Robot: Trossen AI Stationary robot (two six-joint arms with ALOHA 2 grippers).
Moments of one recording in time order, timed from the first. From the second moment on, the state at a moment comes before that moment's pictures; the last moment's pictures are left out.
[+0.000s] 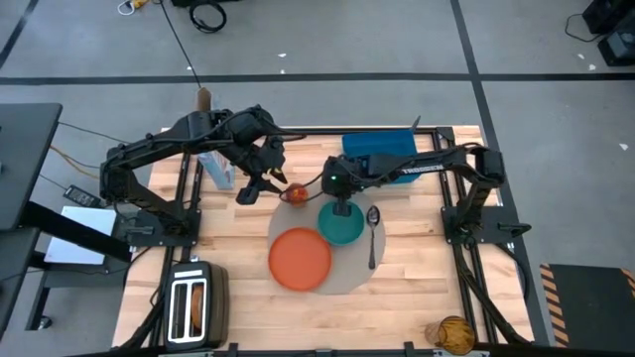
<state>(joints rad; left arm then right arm) 0.24 1.47 1.71 -1.15 0.37 0.43 -0.17 1.77 1.29 -0.59 0.15 -0.08</state>
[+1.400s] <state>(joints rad) 0.21 1.47 1.71 -1.12 0.41 0.46 -0.12 1.62 1.06 -0.42 0.13 0.10</state>
